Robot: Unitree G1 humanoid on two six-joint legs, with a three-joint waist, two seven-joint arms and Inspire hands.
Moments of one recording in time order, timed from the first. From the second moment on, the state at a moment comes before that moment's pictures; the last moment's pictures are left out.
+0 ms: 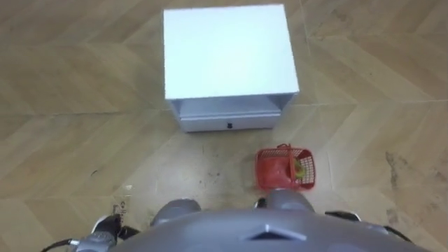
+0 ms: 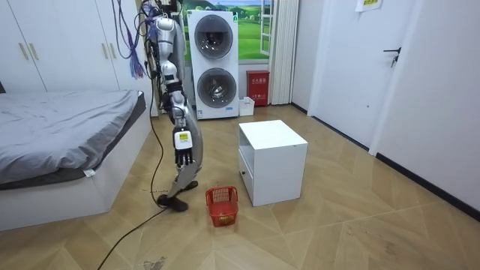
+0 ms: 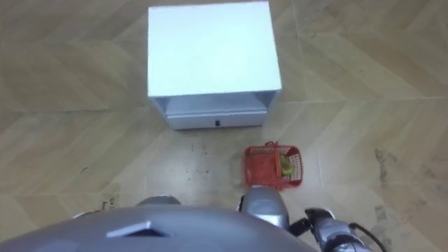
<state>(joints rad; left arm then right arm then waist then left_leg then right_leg) 0.16 0.24 0.15 1.14 0.36 0.14 -0.03 0.08 -0.23 -0.03 1.22 -0.25 0.20 0.03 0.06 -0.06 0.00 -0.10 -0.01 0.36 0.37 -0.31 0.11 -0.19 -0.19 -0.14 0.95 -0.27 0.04</state>
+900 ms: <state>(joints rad) -0.16 0.30 -0.11 1.40 -0.01 0.01 0.20 -0.34 -0.26 0.00 1.15 0.22 0.03 -0.08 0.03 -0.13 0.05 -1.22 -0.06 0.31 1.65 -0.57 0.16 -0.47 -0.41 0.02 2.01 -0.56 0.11</state>
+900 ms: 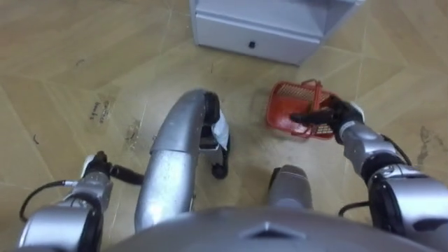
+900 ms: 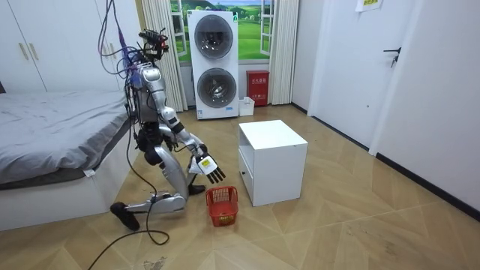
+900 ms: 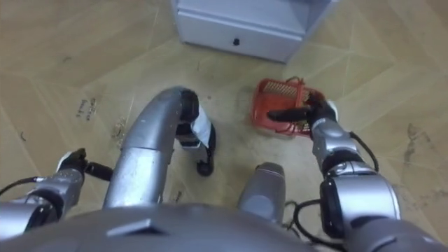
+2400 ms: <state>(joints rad) 0.08 0.28 -0.38 1.35 -0.08 -0.07 0.13 -0.35 -0.38 0.10 0.97 0.27 -0.02 -0.23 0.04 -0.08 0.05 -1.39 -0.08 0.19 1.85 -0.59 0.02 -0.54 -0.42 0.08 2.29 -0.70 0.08</state>
